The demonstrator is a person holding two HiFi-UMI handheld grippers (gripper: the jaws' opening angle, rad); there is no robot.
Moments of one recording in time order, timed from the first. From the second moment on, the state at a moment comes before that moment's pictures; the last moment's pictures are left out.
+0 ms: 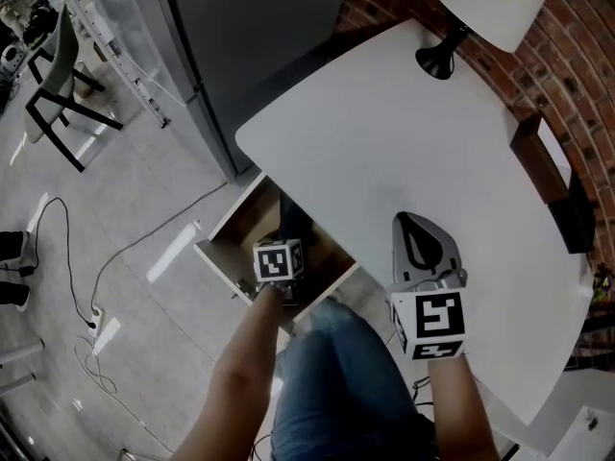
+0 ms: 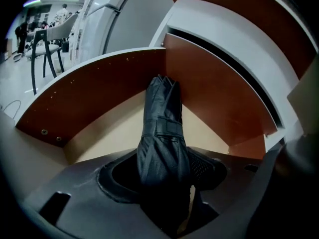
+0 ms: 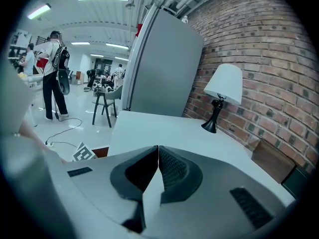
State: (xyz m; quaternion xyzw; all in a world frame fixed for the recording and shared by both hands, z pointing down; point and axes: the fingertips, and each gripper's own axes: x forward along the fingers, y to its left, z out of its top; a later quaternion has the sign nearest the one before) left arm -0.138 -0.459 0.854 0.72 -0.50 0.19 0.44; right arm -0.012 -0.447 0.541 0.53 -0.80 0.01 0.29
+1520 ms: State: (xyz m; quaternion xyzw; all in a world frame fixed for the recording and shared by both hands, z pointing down) left arm -0.186 -0.343 0.622 0.75 -0.51 0.23 0.35; right arm -0.002 -0.328 0.434 0.55 -0.79 0.05 0.28
